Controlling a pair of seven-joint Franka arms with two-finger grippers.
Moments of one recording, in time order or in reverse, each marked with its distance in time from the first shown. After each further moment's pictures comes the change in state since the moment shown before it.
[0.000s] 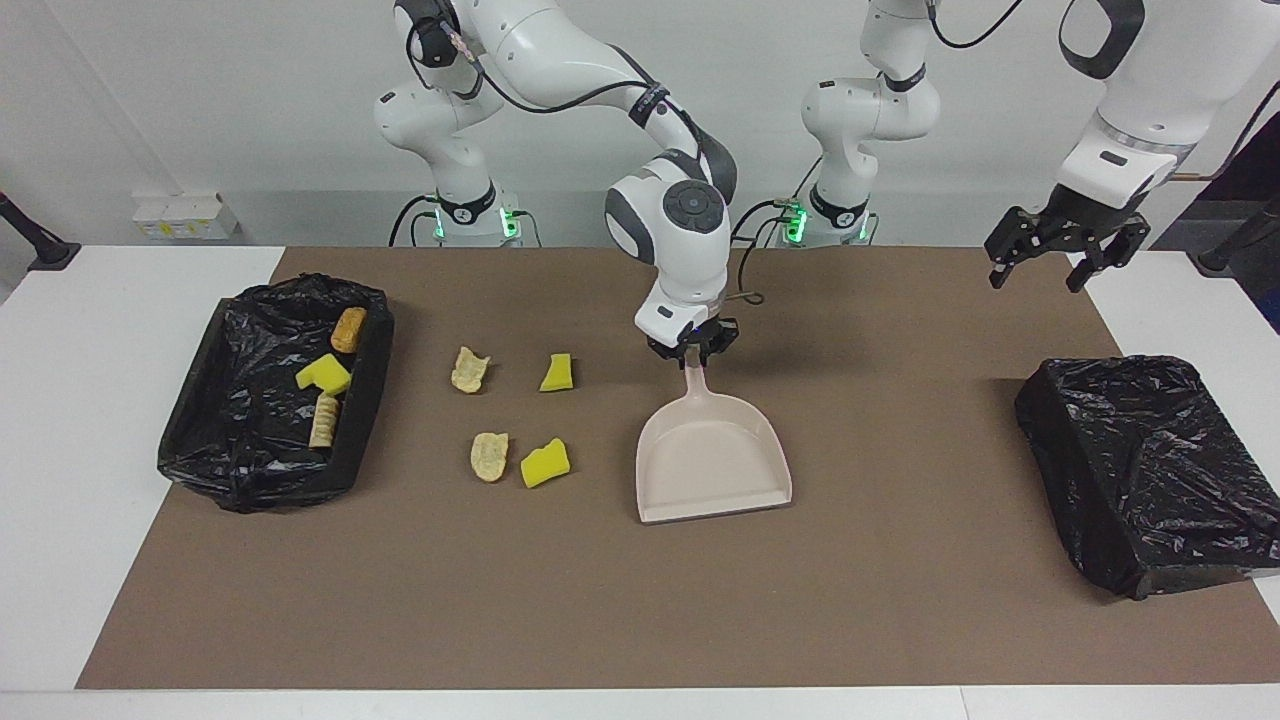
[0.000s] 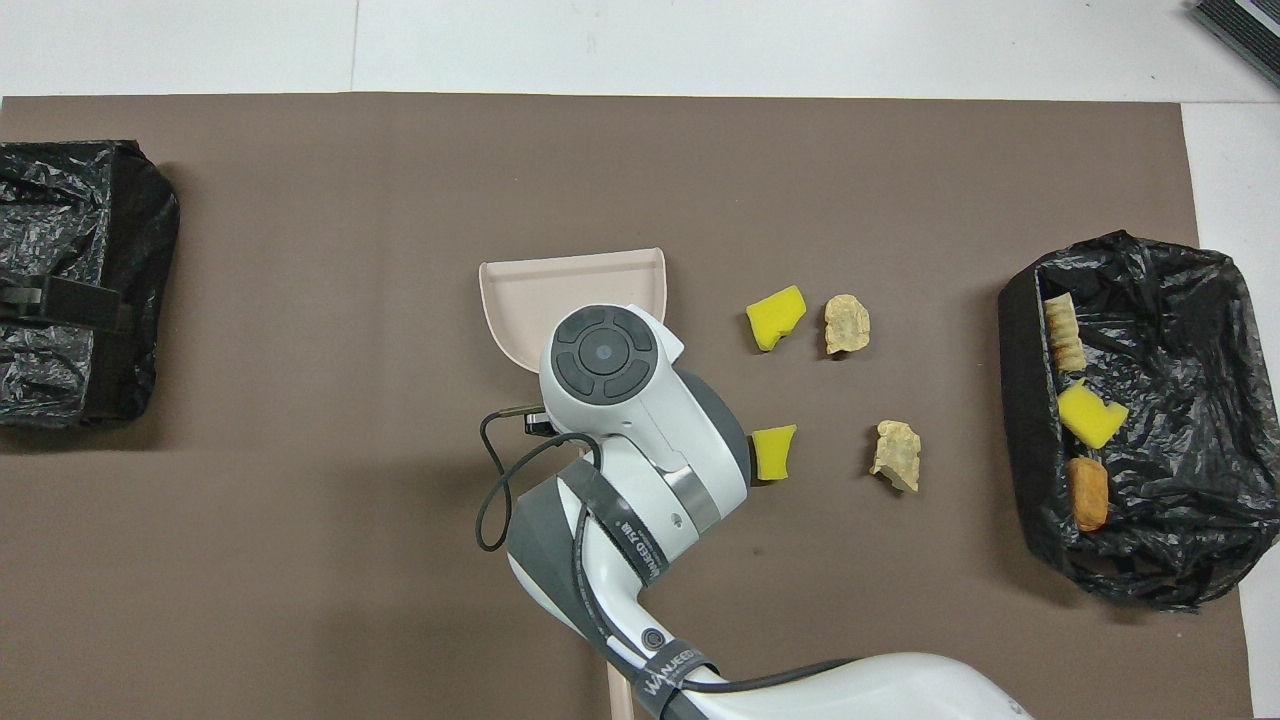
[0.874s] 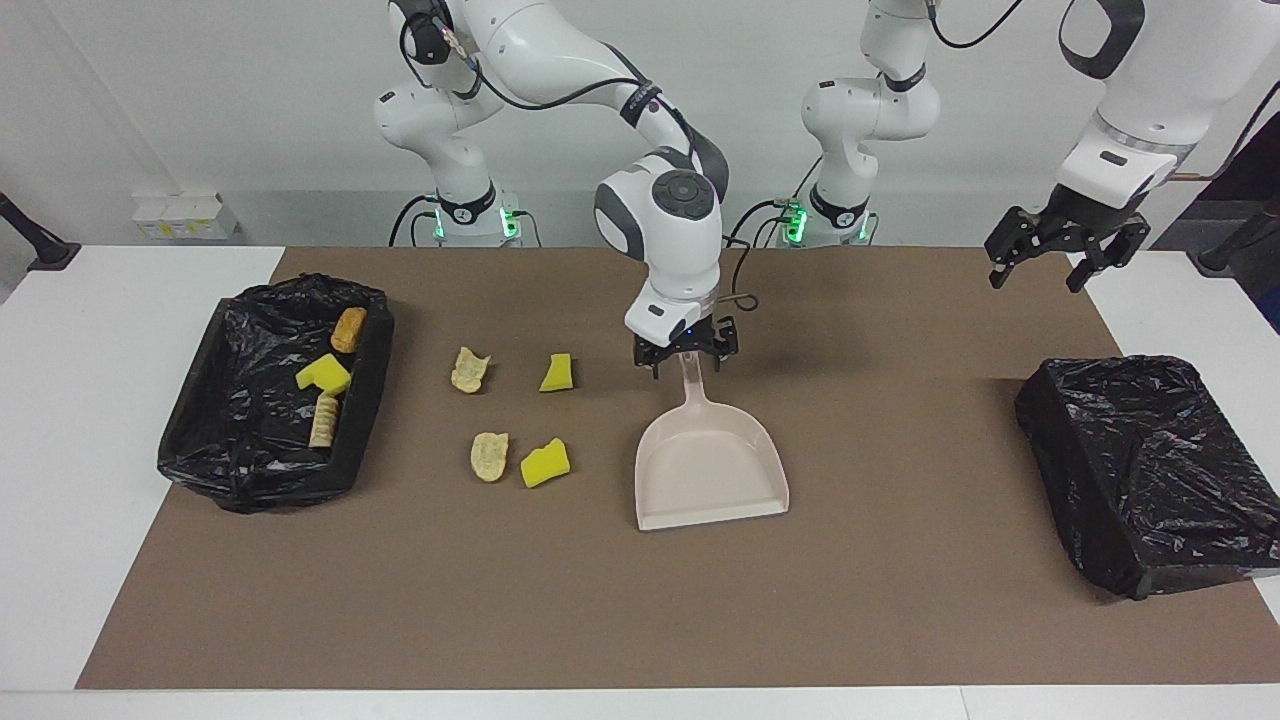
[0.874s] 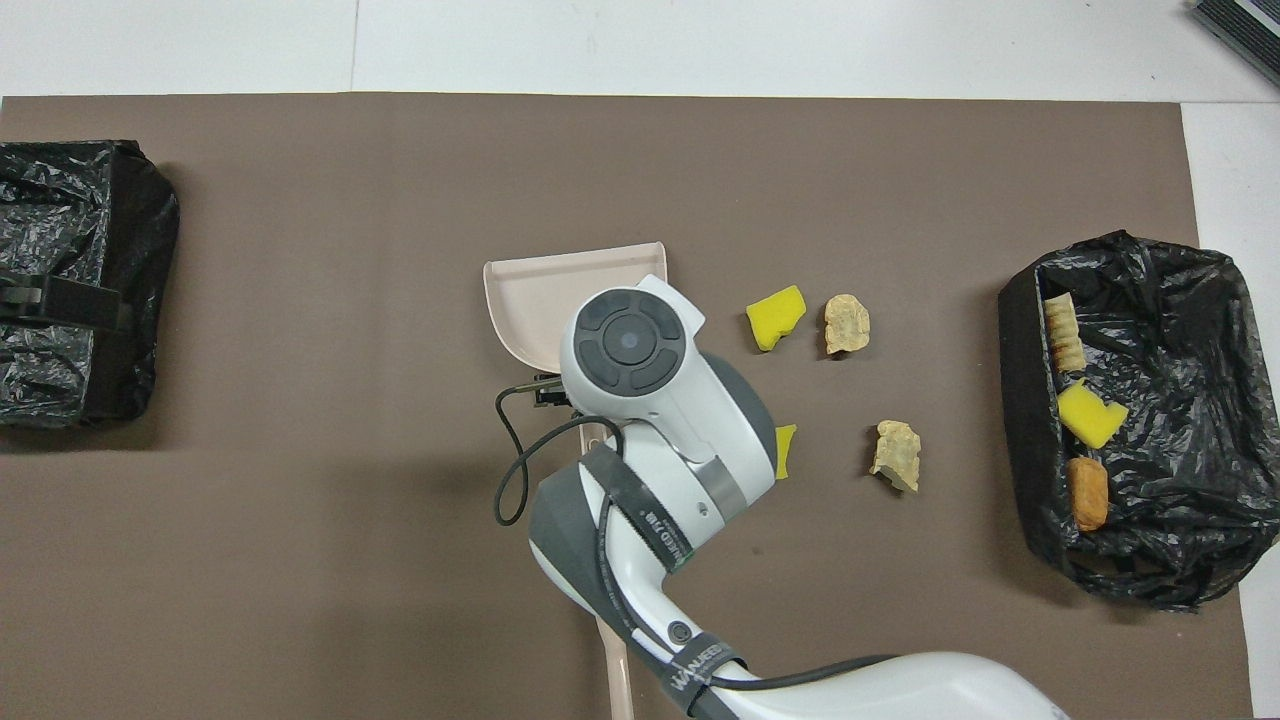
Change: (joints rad) left arm 0.000 0.000 0.000 0.000 0.000 0.001 0.001; right arm -0.042 -0.044 -0.013 0.013 -0.063 0.017 -0.045
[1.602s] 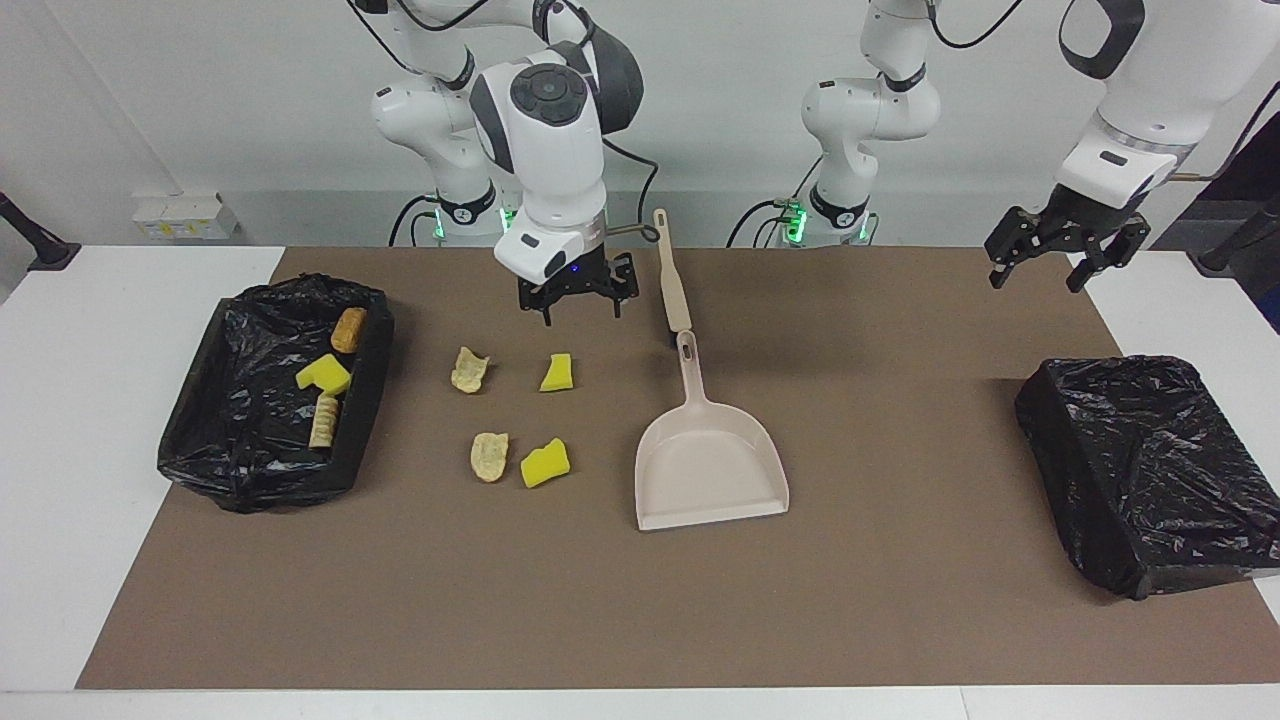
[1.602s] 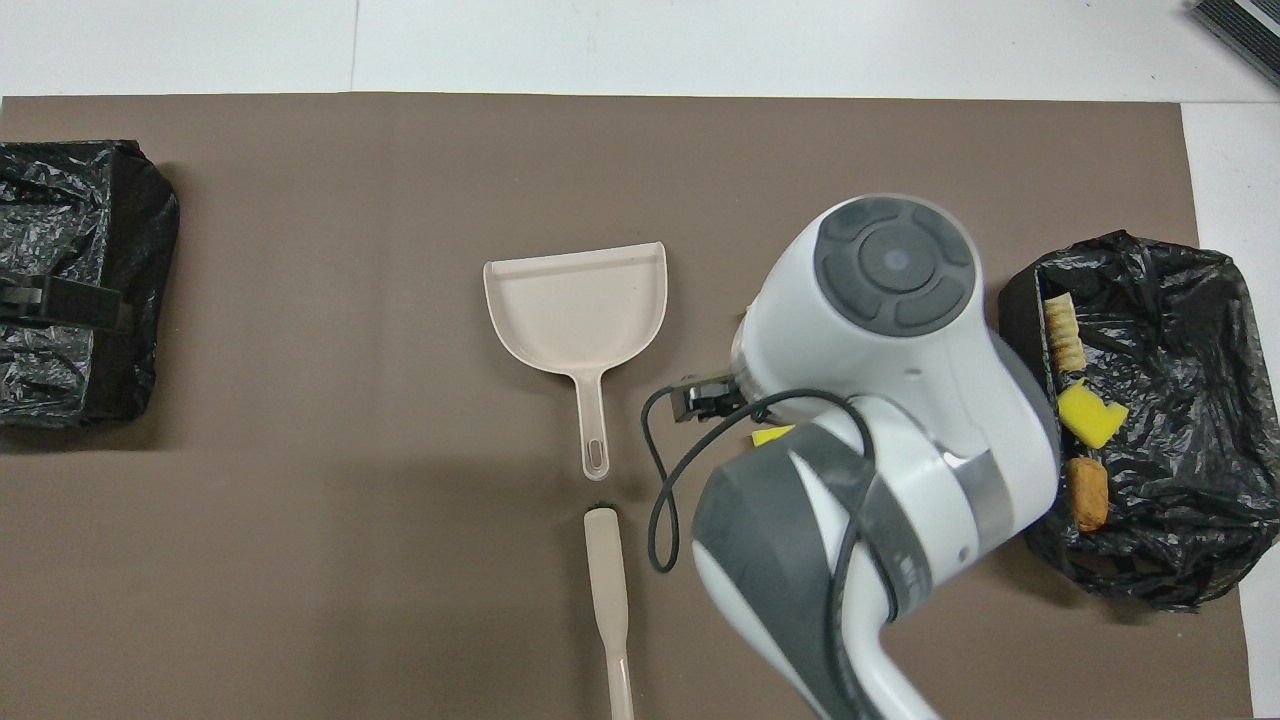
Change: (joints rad) left arm 0.000 0.000 -0.002 0.000 0.000 0.000 0.002; right arm -0.116 -0.271 0.011 -0.067 0.003 -0.360 -0.164
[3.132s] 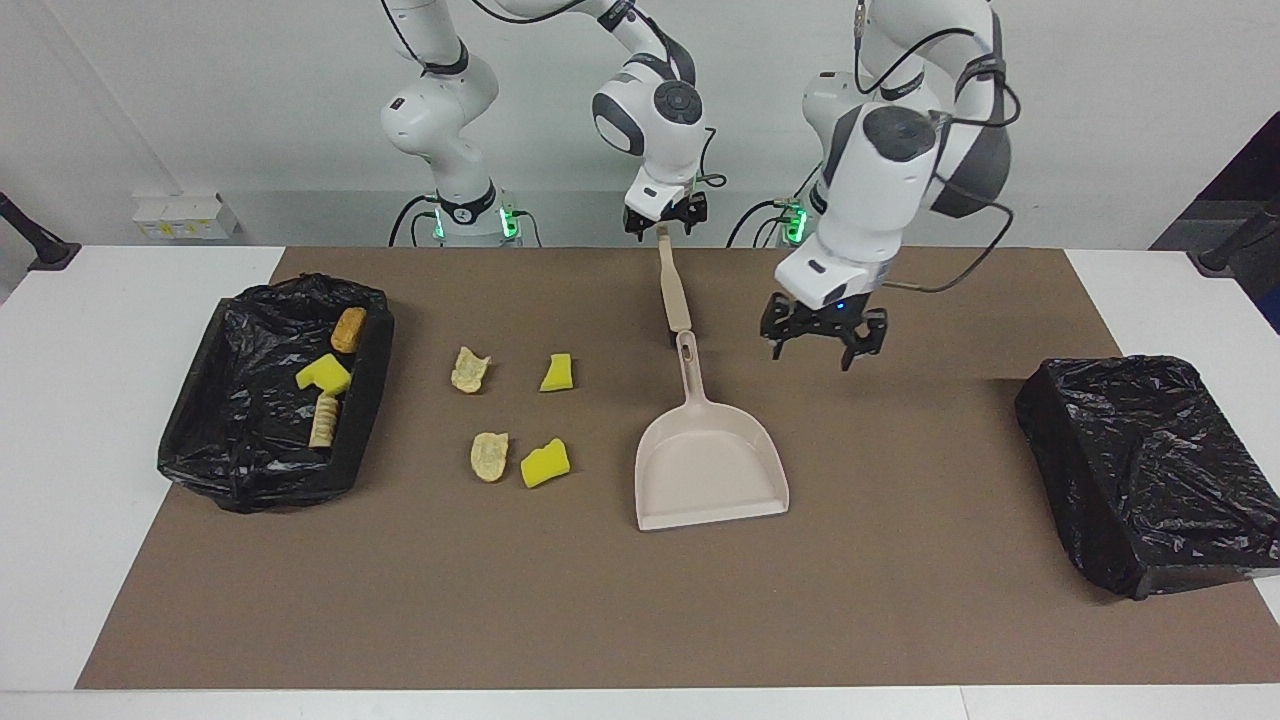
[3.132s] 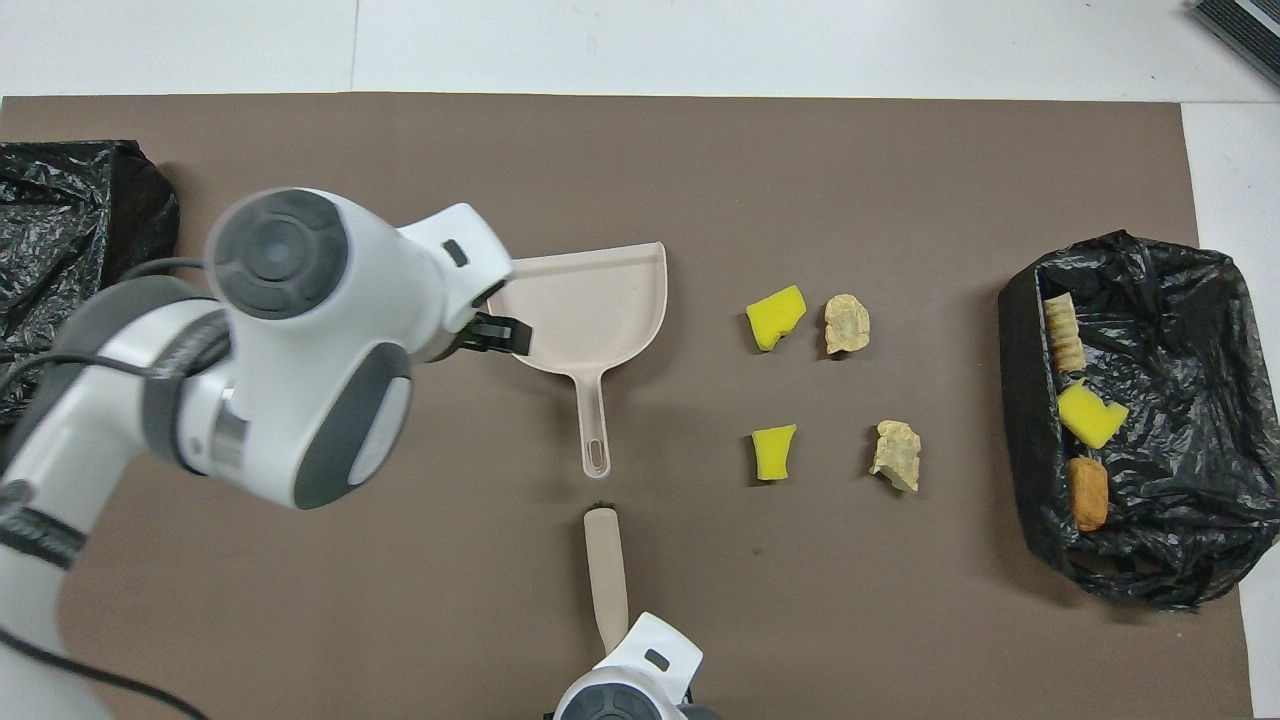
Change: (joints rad) left arm -0.427 0.219 -0.041 -0.176 -0.006 0.415 -0.378; right arm 0.479 -0.184 0.010 -0.665 0.202 0.416 0.345
